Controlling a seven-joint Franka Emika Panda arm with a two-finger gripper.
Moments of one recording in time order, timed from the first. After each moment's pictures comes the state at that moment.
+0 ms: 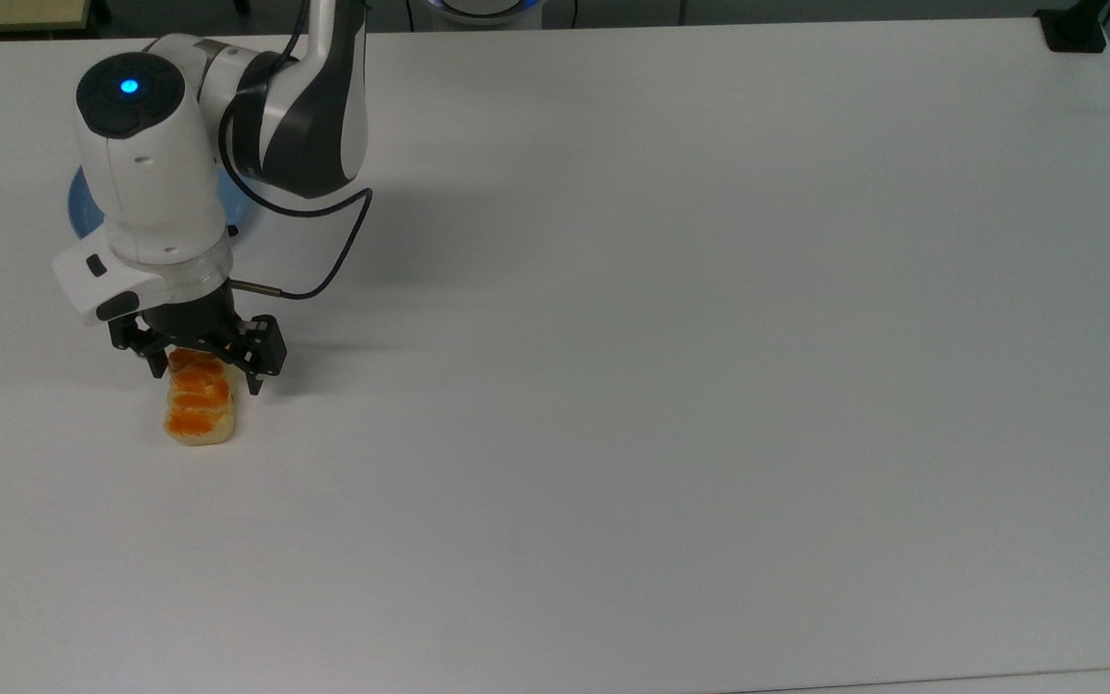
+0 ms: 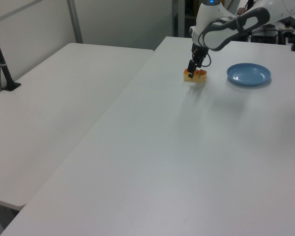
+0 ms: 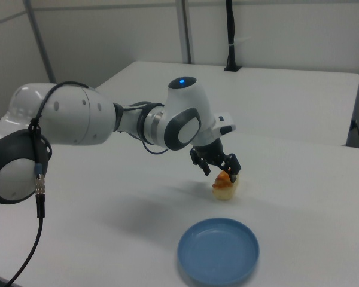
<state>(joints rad) -0.26 0.60 -0.01 -1.53 -0.11 2.38 -0.10</state>
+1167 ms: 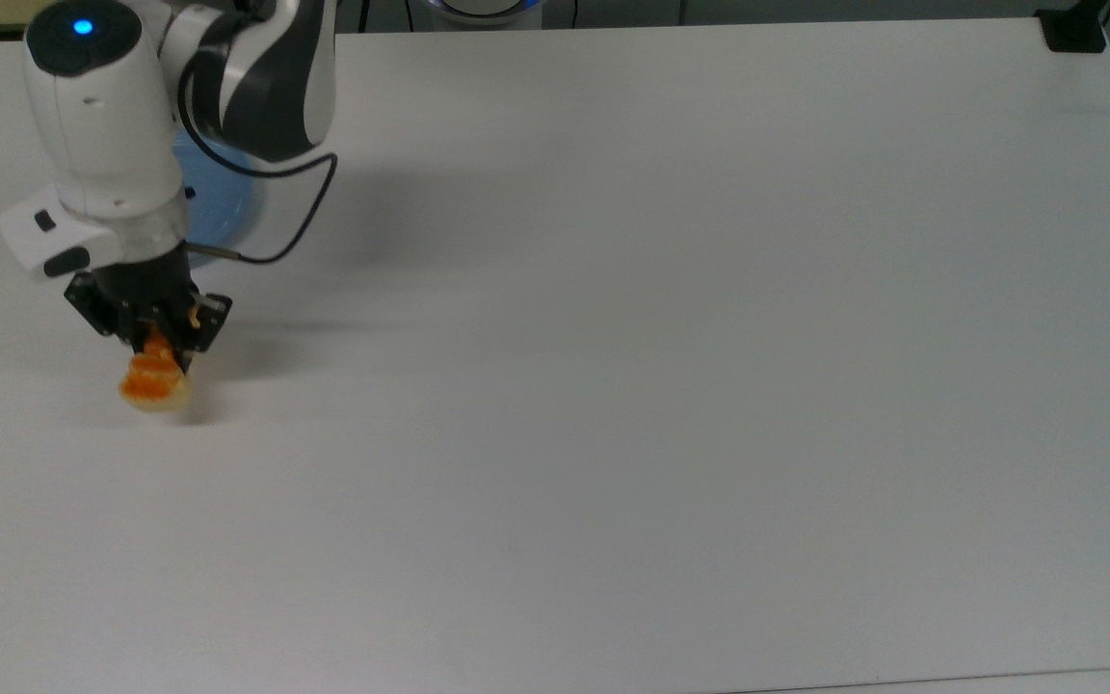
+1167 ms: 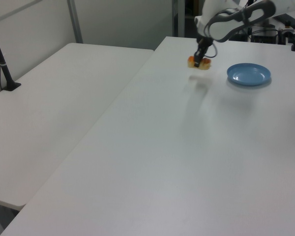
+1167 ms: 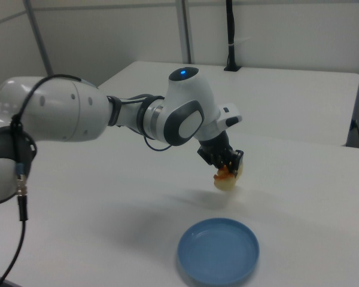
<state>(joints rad) -0.31 0.51 -0.01 -1.59 -0.12 2.39 -0.18</state>
